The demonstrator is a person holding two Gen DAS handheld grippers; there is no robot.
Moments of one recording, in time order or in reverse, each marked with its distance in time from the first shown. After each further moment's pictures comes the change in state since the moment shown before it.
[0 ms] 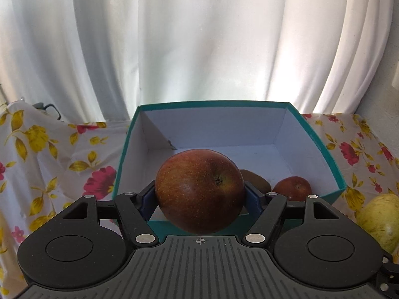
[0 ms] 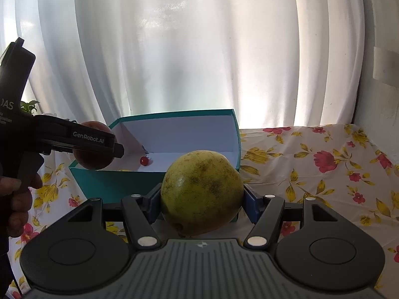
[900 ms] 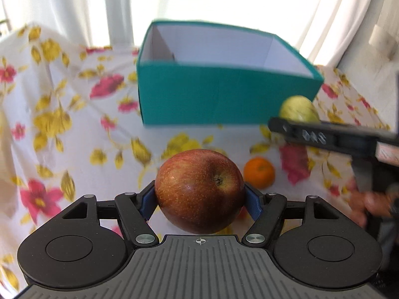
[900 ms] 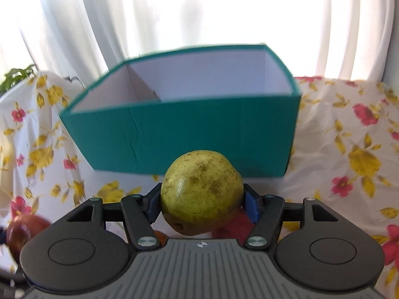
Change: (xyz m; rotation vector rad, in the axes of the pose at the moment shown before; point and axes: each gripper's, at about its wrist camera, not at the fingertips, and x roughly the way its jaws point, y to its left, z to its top) left arm -0.057 0.037 -0.124 -0.036 0.139 -0.097; right arm 0.065 0.032 -0.038 0.008 0.172 0.056
